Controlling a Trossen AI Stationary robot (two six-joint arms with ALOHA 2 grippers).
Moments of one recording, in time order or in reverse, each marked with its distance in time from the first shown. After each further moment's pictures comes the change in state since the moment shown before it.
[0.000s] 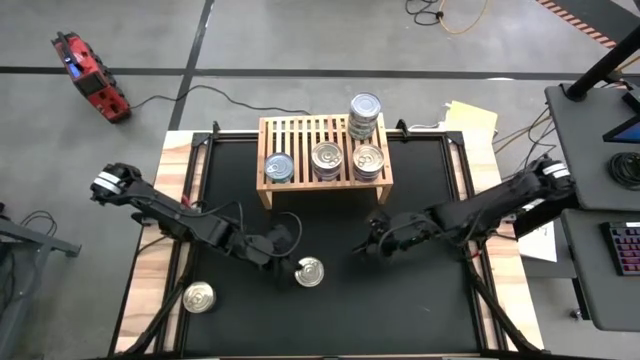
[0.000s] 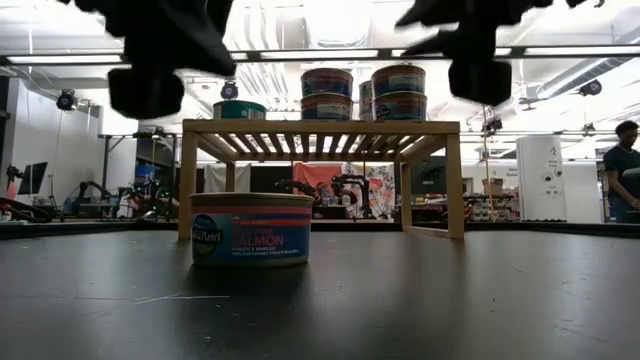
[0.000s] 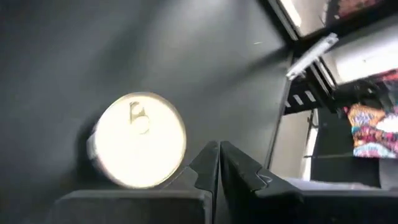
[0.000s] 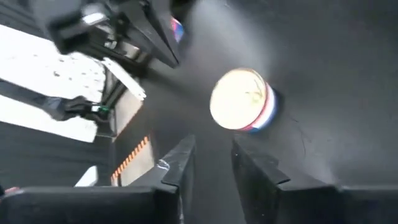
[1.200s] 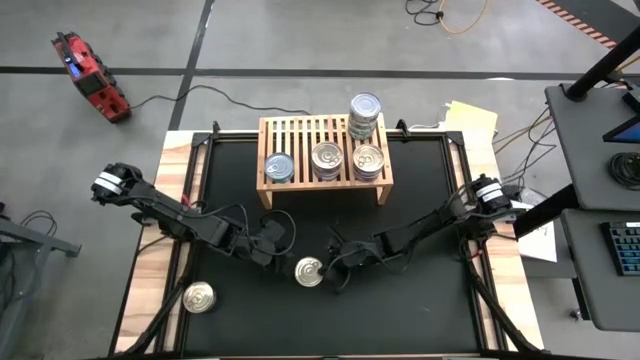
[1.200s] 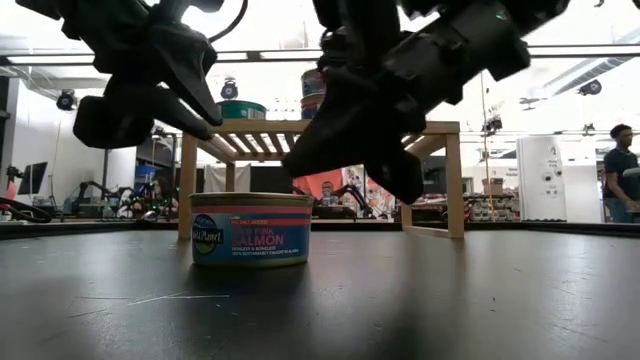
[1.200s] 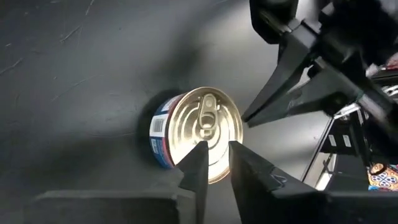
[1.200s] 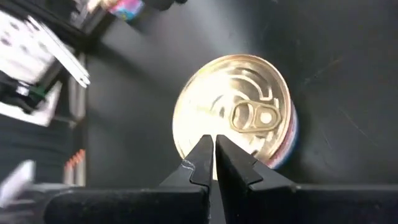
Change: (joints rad) left arm 0.008 0.007 -0.056 -0.090 -0.082 -0.288; right arm 0.010 0.568 0.198 0.280 0.021 -0.120
